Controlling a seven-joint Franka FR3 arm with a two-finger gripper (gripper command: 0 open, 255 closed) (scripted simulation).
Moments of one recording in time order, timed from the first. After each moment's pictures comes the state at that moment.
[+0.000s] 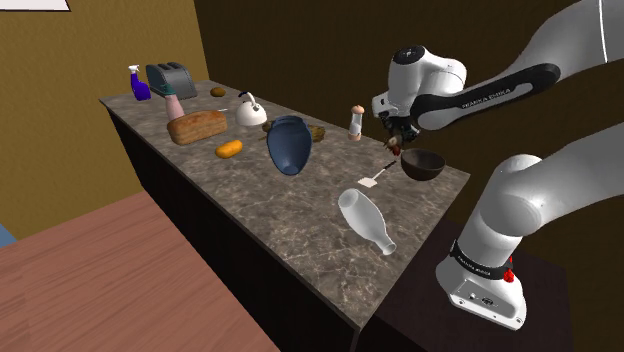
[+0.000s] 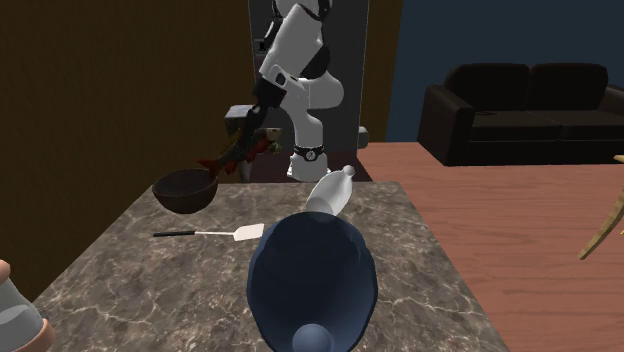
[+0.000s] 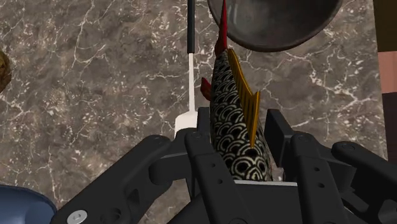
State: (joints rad) arm -0.08 -0.68 -0.23 -2.76 -0.81 2.18 -1.21
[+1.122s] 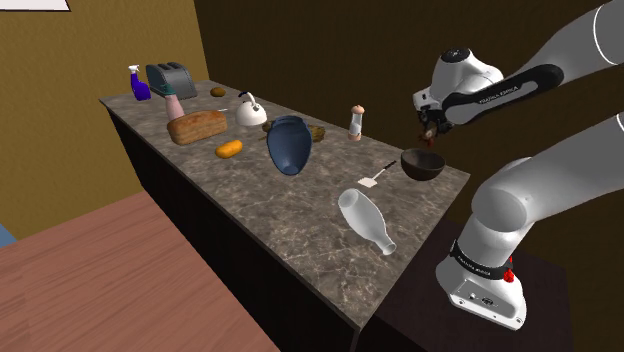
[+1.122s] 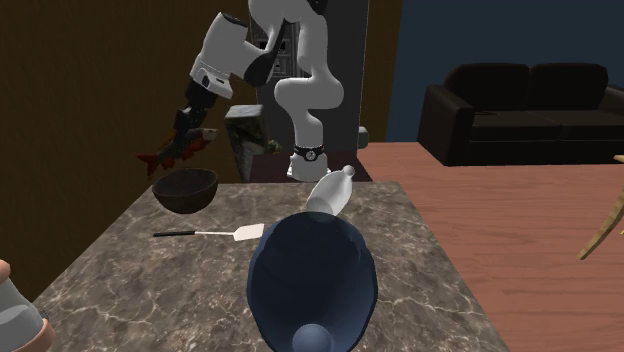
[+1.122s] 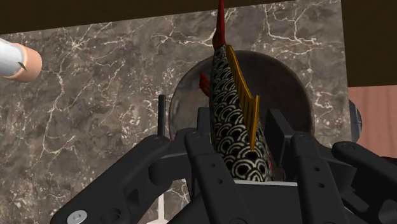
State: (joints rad) arm -0.26 -0.57 -0.62 -2.69 -1.04 2.44 -1.52
